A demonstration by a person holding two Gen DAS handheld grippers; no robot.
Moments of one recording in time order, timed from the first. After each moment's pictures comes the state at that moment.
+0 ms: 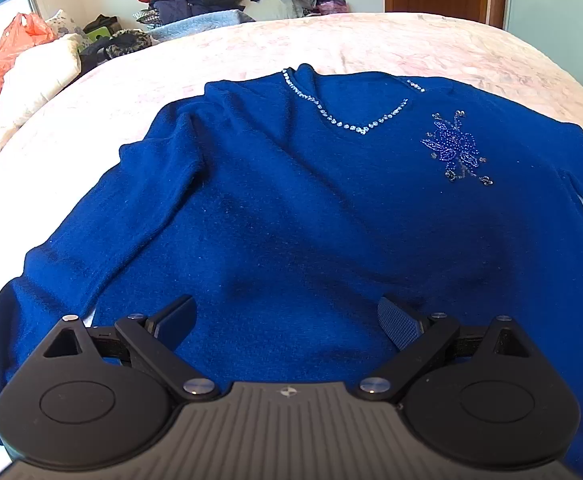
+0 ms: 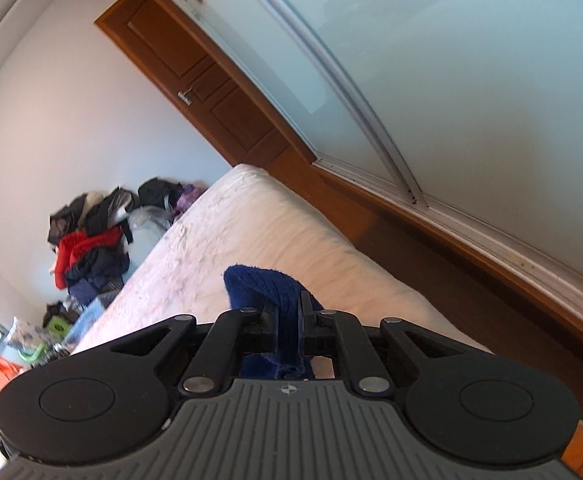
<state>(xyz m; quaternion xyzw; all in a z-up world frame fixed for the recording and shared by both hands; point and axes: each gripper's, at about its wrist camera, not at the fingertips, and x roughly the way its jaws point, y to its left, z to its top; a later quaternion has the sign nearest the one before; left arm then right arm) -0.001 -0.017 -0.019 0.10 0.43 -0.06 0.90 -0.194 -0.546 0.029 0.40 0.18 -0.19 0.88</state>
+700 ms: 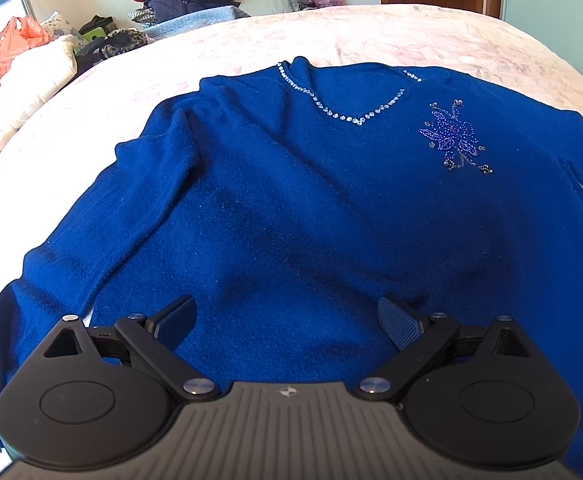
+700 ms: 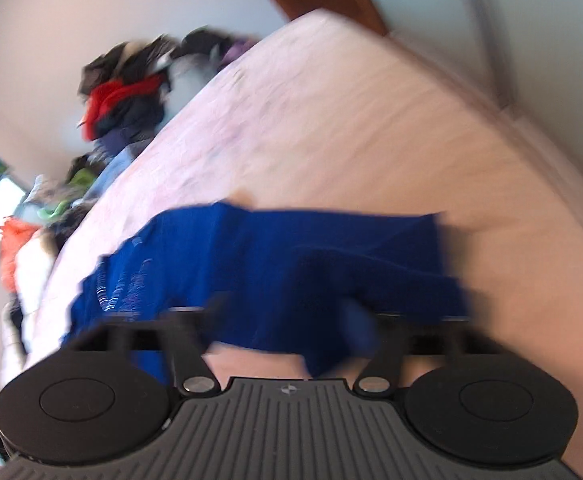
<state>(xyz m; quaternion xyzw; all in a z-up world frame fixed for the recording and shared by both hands) 0.000 -0.019 -0.023 0.11 0.43 -0.06 0.89 -0.042 -0.485 -0.002 0.36 0.36 -0.02 0.86</state>
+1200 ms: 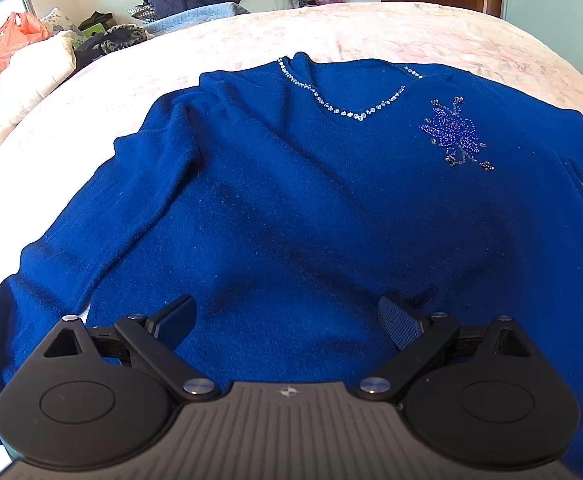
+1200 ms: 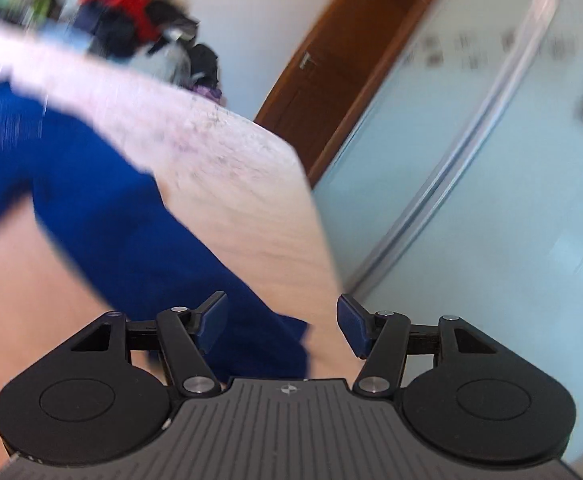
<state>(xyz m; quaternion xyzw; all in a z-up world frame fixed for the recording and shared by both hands) 0.000 -0.017 -0.026 0.11 0.44 -0.06 0.89 -0.096 -0.377 -0.018 -0.29 0.29 -0.24 0.88</state>
